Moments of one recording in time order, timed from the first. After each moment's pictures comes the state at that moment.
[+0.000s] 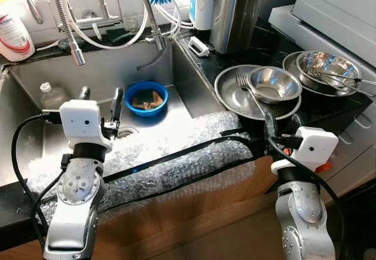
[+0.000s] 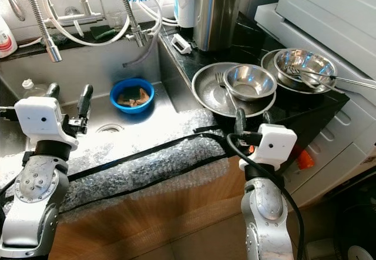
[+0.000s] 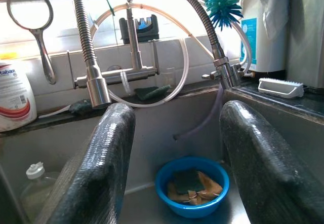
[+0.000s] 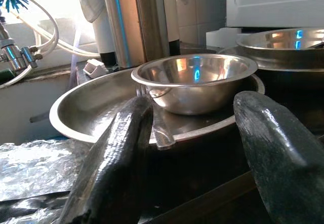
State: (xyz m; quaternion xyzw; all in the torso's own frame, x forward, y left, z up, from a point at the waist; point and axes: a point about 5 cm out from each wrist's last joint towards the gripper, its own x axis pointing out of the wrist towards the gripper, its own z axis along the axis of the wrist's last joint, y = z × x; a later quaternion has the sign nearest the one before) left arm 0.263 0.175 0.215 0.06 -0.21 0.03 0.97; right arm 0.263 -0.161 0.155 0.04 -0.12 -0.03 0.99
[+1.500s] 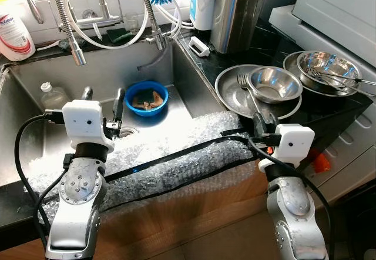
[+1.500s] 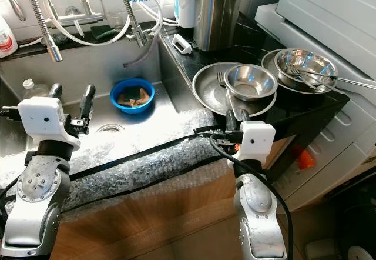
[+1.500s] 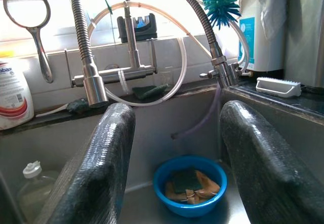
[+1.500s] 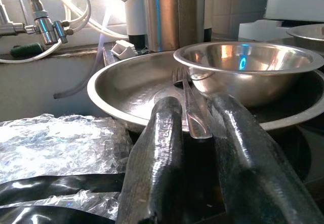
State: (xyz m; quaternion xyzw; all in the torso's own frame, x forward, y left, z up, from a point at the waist) left arm 0.264 0.173 0.214 0.06 -0.21 0.02 0.98; right arm 0.274 -0.147 0.150 0.00 -0.10 0.02 0.99
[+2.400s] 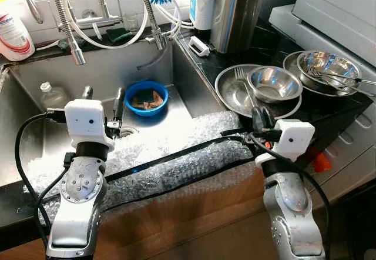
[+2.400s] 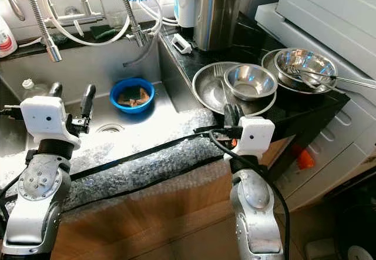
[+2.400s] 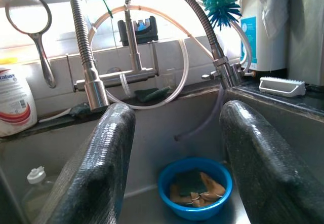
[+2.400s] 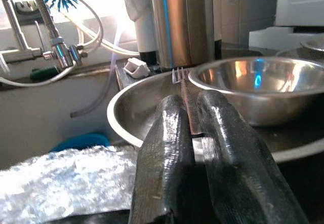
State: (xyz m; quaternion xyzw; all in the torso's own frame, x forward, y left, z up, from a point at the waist) left arm 0.267 0.173 0.216 0.07 -0.22 0.03 0.97; right arm 0.278 -0.137 0.164 0.04 -0.13 0.04 0.99
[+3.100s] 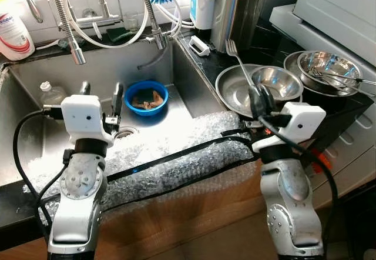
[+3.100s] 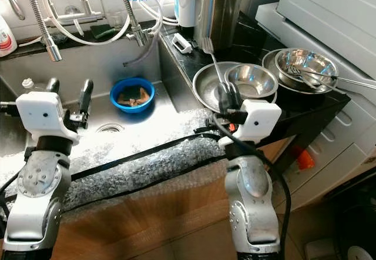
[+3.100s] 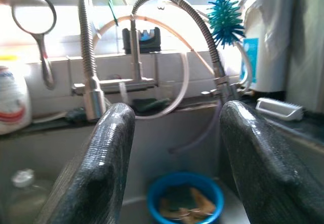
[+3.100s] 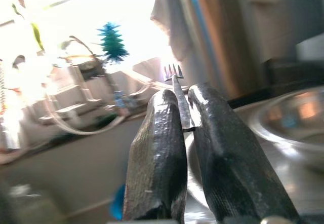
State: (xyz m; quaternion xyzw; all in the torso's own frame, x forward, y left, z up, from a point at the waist) left arm 0.272 0.170 0.225 0.00 -0.23 0.03 0.97; right arm 0.277 -0.111 0.202 0.17 -0.19 0.15 0.96
